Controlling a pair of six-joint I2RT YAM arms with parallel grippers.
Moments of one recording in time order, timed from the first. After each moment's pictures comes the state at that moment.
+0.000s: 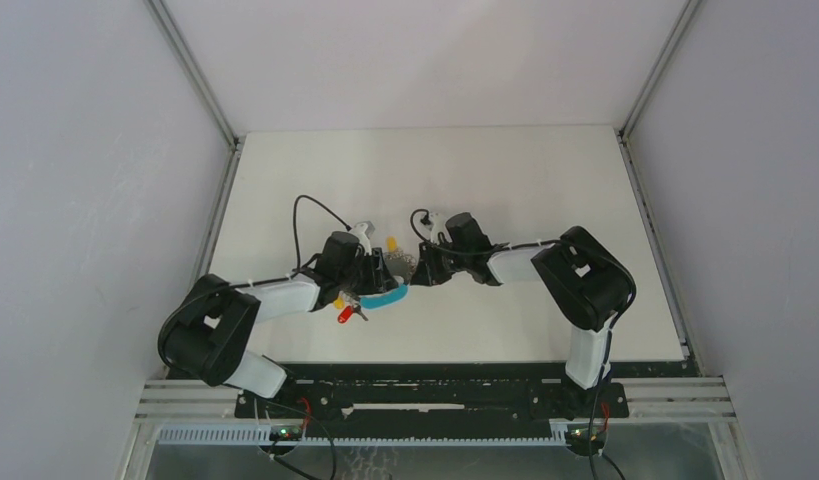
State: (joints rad) left arm -0.51 1.47 0.55 0.16 0.23 -0.58; right arm 0.65 1.87 0.88 0.29 -0.53 0.37
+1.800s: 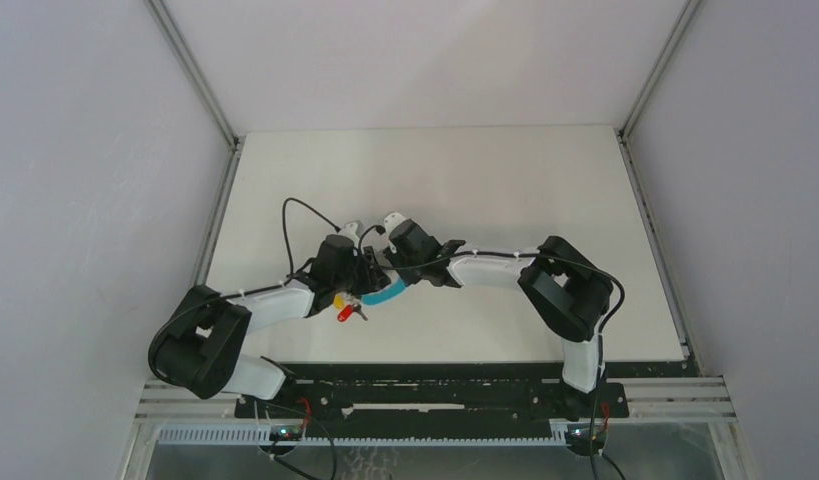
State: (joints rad) left arm -0.50 1.40 0.50 0.18 0.13 -0.63; right arm 0.91 1.90 1.18 -0.12 0.11 0.14
